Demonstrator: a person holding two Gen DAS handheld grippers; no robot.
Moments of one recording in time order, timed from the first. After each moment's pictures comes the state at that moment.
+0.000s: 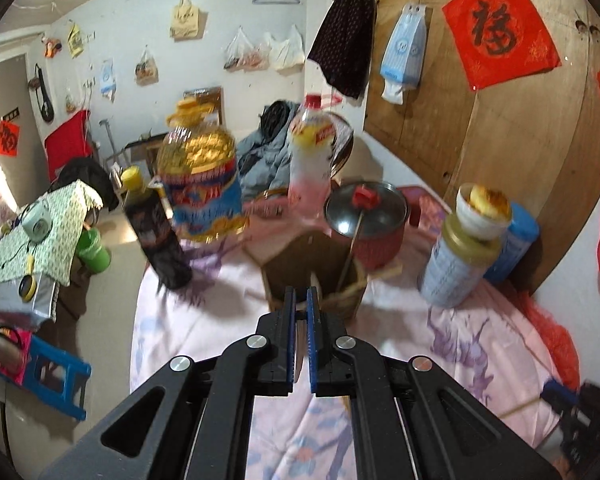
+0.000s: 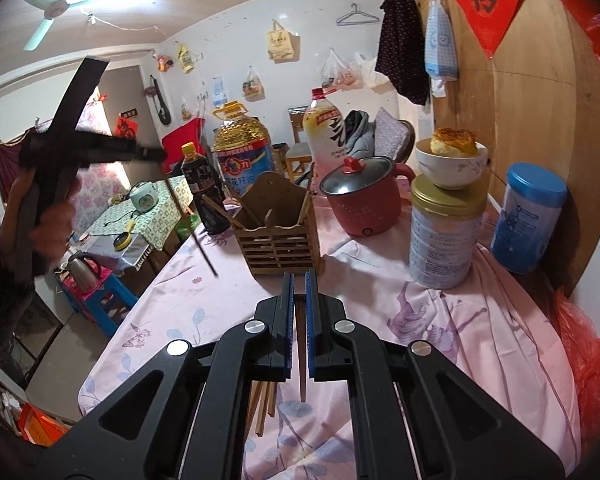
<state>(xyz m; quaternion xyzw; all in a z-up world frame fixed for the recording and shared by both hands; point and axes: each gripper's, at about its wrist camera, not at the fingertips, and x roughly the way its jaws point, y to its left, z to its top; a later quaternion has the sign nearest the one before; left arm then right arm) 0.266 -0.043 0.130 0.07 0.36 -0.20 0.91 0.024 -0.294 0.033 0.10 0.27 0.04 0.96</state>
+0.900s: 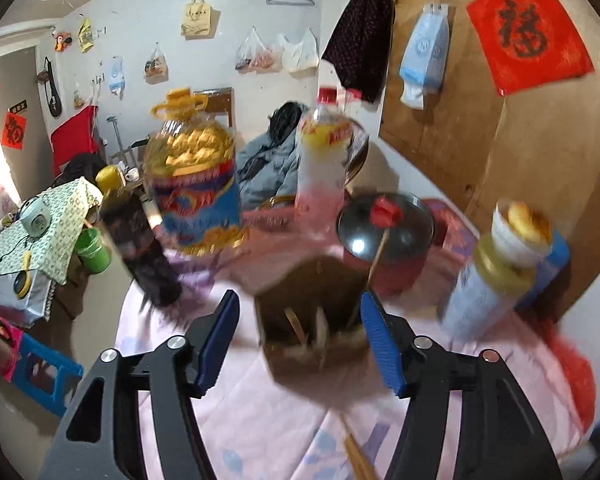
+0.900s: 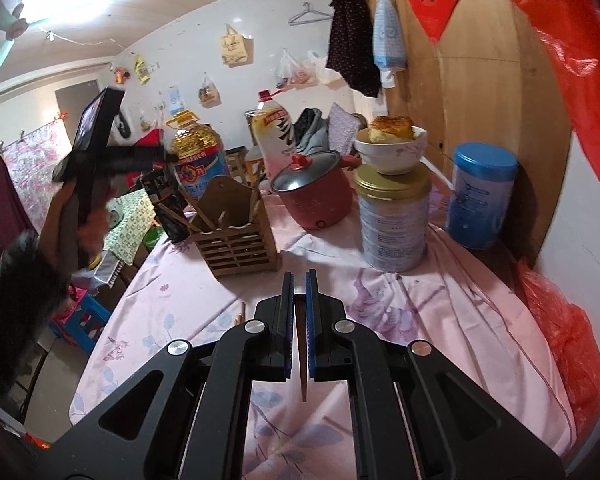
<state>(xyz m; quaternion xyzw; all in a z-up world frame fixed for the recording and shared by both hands) 0.313 -0.066 0.078 0.06 0.36 -0.17 0.92 0.016 -0.316 0.030 0.13 0.28 -0.02 0.95</state>
